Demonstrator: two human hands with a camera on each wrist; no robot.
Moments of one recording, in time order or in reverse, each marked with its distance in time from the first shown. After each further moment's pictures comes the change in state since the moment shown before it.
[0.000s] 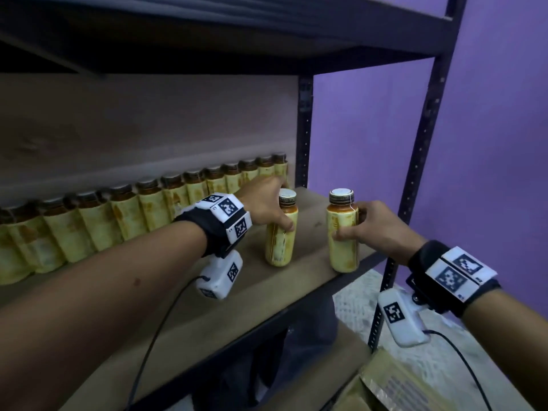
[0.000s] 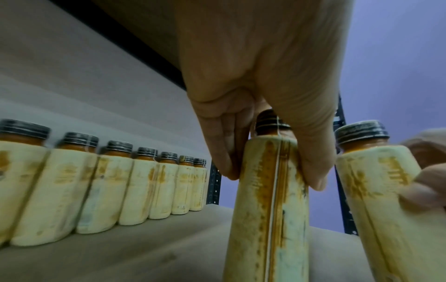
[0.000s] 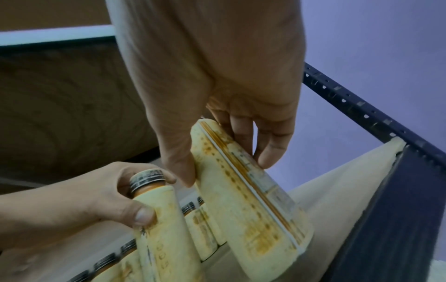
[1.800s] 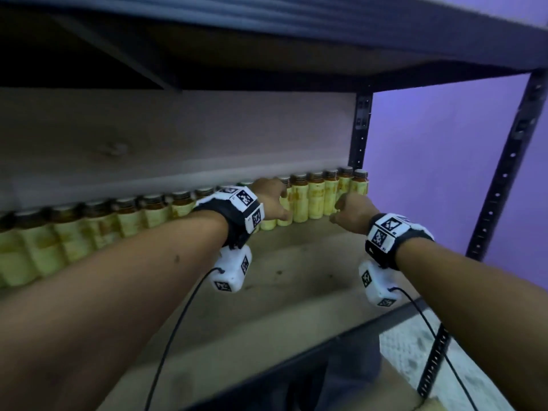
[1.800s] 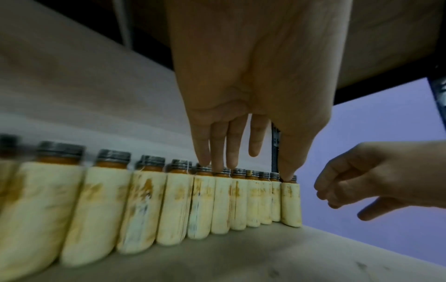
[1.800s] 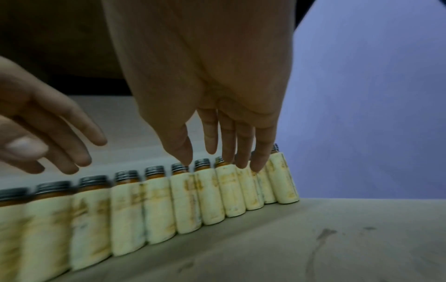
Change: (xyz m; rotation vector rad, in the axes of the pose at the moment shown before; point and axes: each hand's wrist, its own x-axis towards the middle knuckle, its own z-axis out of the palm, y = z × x) left_hand -0.009 -0.080 -0.046 0.261 -0.028 -0.234; right_hand 0.105 -0.081 0.084 -0.499 -0.008 -0.067
